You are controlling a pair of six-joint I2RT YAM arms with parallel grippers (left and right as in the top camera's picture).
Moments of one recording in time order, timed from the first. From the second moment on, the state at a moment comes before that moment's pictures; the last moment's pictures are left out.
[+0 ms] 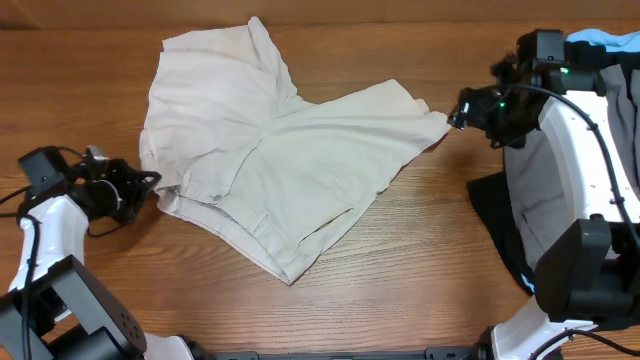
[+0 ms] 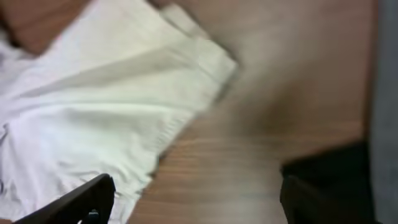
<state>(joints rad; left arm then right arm) 0.57 1.64 0.99 -0.57 0.69 -0.43 -0.06 1.84 1.63 -1.07 -0.27 0.19</state>
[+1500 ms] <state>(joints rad) 0.55 1.64 1.07 -0.45 0.45 -0.41 0.06 2.18 1.63 -0.84 -0.14 0.33</state>
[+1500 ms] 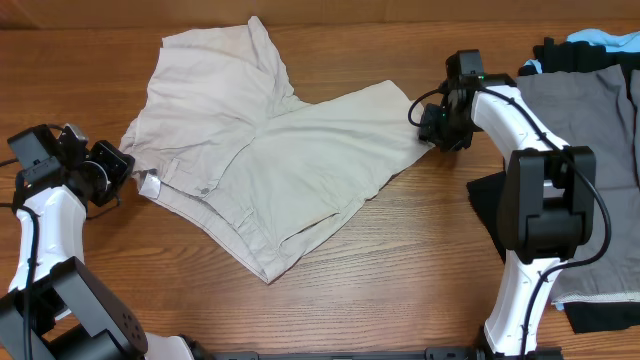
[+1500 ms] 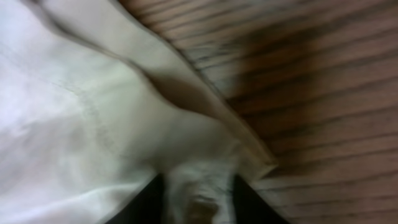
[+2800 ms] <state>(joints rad) 0.55 1.64 1.07 -0.46 0.38 -0.39 0.04 2.19 1.63 -0.90 -0.29 0.48</state>
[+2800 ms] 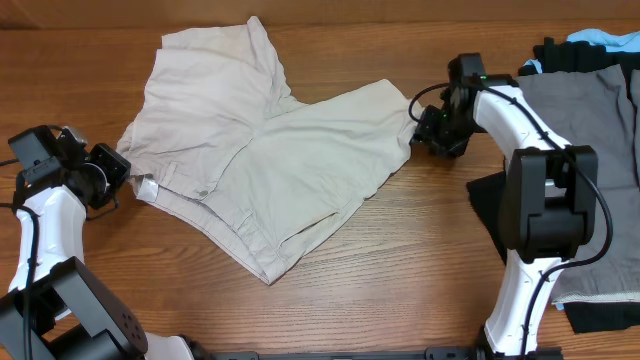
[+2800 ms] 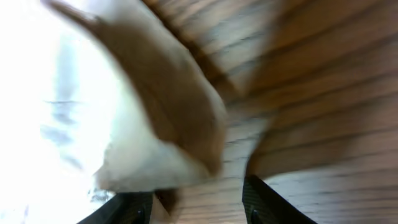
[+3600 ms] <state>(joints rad) 0.55 1.64 1.07 -0.47 0.37 -0.38 0.01 2.19 1.64 -0.80 -0.39 0.49</state>
